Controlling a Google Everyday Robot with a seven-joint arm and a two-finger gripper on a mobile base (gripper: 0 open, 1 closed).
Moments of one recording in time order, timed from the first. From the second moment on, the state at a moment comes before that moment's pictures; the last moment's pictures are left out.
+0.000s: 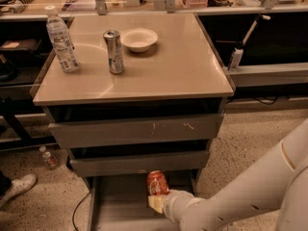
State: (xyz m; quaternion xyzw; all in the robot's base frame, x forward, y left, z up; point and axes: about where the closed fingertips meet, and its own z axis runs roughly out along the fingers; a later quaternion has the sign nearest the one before) arm 0.417 -0.039 0.484 -0.11 0.93 0.16 0.30
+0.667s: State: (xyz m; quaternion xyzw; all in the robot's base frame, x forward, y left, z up) arm 0.418 -0.049 0.540 -0.12 0.92 0.17 0.34
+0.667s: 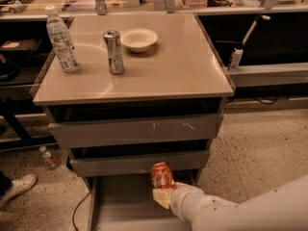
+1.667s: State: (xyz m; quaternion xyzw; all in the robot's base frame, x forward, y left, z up) arm 0.426 -0.058 0.627 -0.13 0.90 0.13 0.40
